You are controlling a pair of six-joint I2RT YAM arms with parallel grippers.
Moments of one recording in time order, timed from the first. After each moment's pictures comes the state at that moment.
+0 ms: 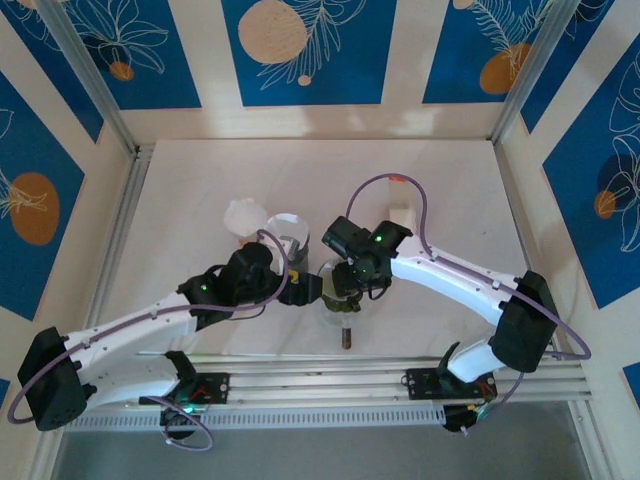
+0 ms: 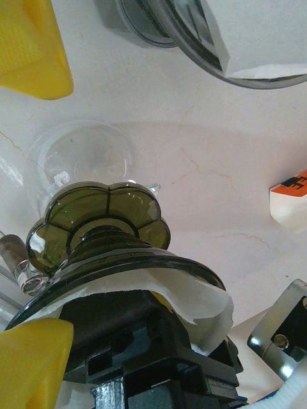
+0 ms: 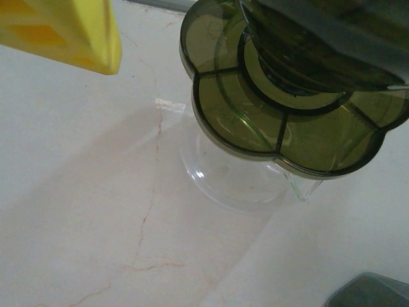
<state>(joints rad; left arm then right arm) -0.91 1.06 0.71 -0.22 0.13 -0.63 0.88 1.46 1.22 -1.14 0.12 0.65</state>
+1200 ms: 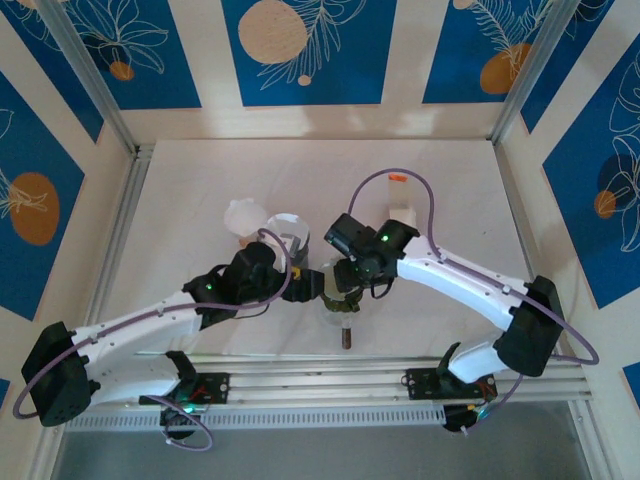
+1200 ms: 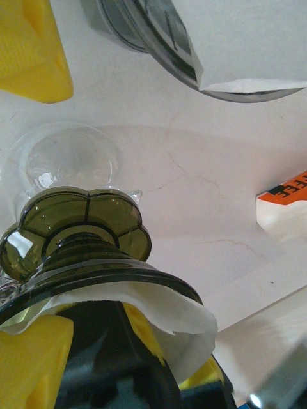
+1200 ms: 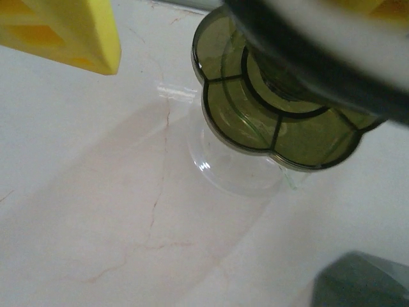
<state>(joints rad) -0.91 1.10 0.70 -0.15 0.10 -0.65 0.89 1.41 1.25 -1.16 0.17 0.65</state>
